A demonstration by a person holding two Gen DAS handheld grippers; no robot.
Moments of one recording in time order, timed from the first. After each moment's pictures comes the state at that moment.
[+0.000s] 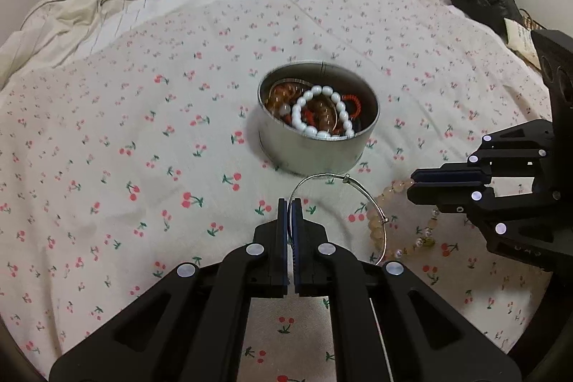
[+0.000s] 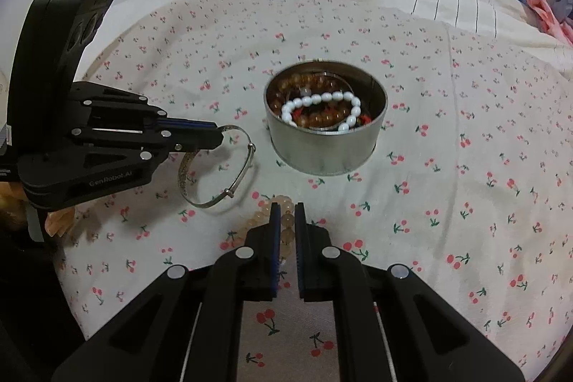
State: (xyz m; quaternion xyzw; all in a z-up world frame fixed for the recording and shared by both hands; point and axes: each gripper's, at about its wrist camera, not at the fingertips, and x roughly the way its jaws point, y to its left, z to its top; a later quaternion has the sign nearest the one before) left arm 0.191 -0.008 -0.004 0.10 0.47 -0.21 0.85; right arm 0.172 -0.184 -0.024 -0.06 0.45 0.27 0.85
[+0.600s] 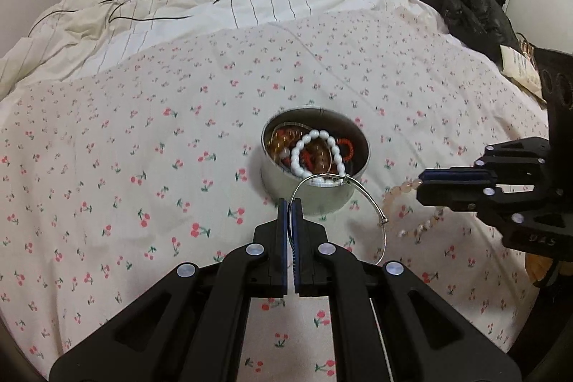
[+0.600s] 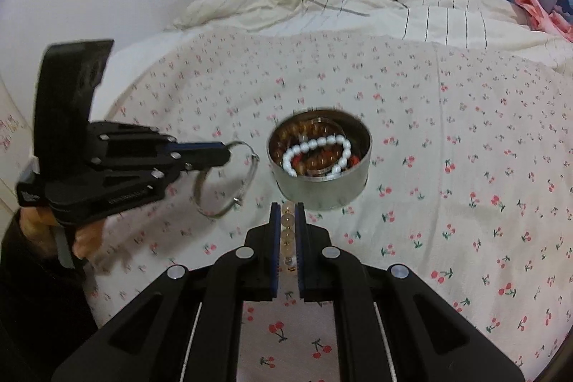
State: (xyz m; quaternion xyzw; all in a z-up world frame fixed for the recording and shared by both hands) left arm 0.198 -0.006 0.022 0.07 0.43 -0.21 0.87; right arm 0.176 -0.203 0.013 0.00 0.41 0.29 0.86
